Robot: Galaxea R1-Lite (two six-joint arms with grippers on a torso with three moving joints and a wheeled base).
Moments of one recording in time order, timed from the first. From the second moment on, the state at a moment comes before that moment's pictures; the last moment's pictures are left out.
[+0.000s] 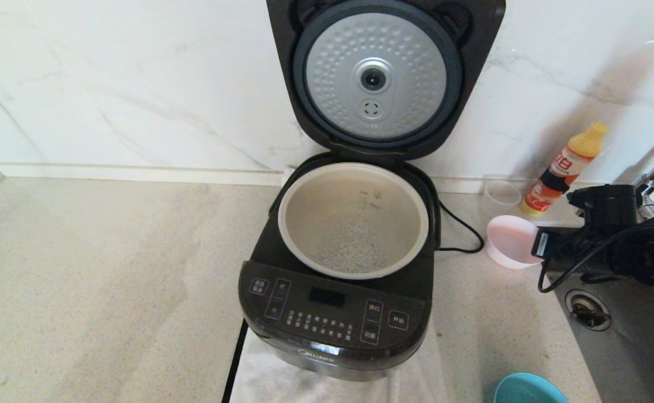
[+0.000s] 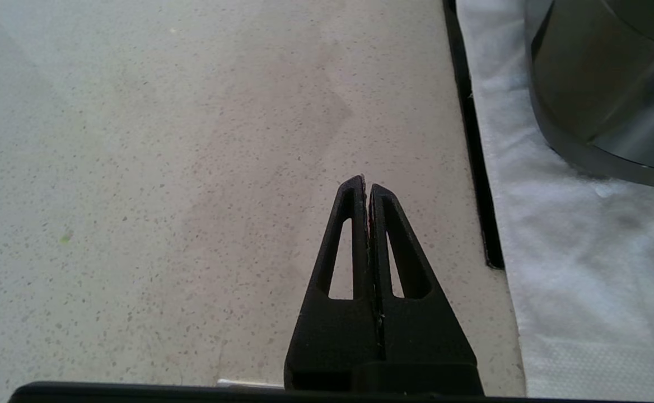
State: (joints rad) left arm -0.01 0.00 0.00 0.00 -0.01 0.03; right arm -0.08 1.96 -1.01 -0.38 -0.14 0.32
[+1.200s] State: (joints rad) left arm -0.01 0.00 0.00 0.00 -0.01 0.03; right arm -0.02 1.91 -0.93 -0.54 -0.16 0.31
